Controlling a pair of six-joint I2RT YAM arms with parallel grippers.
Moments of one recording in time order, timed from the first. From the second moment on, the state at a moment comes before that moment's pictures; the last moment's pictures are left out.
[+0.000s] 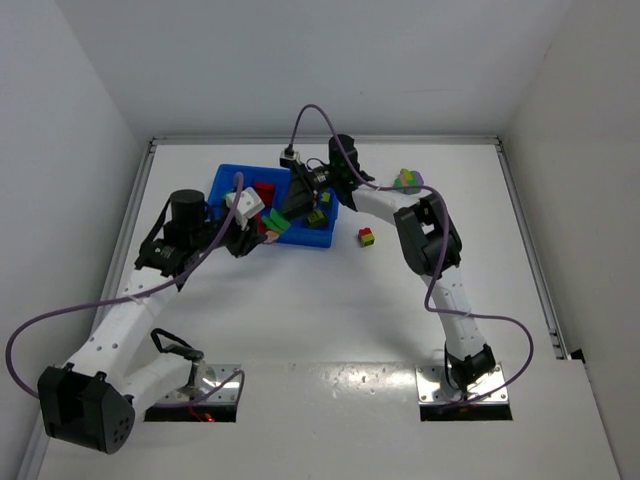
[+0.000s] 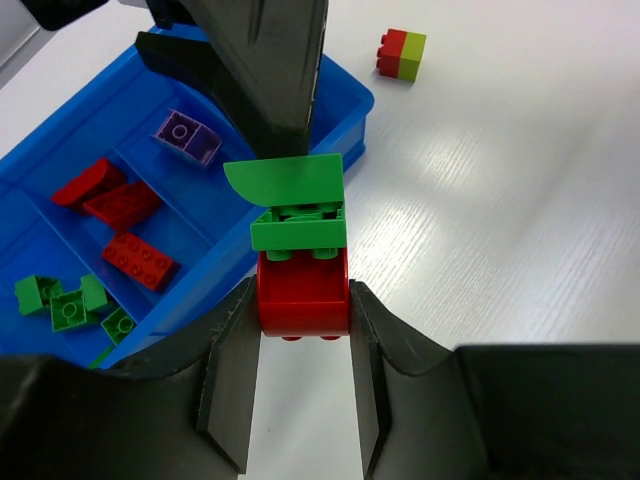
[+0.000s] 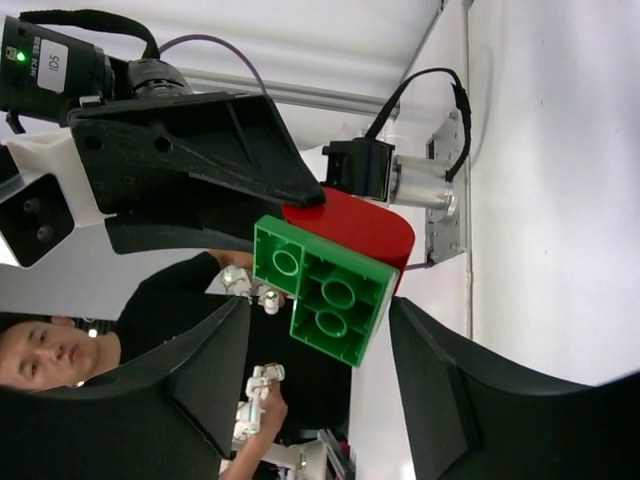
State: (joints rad) left arm -0.22 0.99 0.83 -0.32 0.57 0.39; right arm 0.52 2.41 1.78 0.60 -1.53 1.34
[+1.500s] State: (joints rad) left arm -0.25 0.96 0.82 -0.22 0.47 0.39; right arm 0.51 2.52 2.10 0.44 -1.56 1.24
